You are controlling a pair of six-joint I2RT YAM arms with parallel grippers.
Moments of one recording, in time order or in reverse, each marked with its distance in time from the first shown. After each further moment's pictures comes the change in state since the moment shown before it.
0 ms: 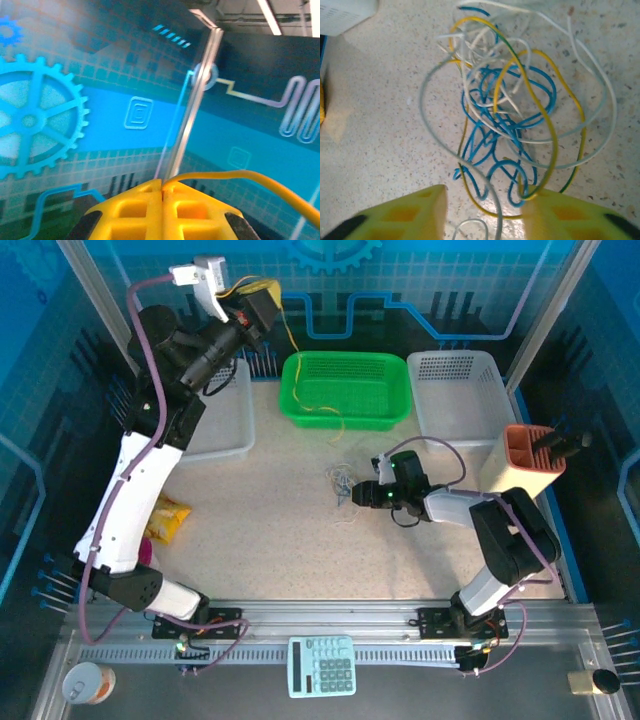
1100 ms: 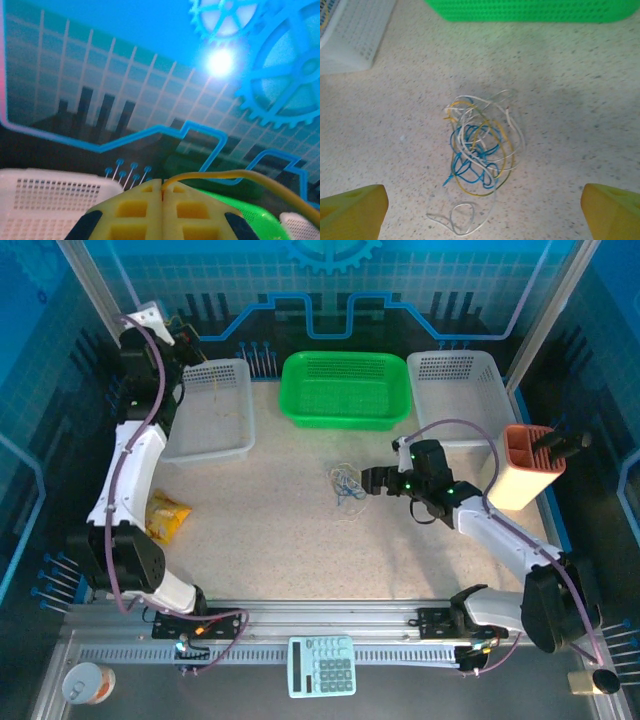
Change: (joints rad) left arm 0.415 0.078 -0.355 0.034 -0.212 0.005; right arm 0.000 -0.388 0.064 -0.342 0.319 -0.132
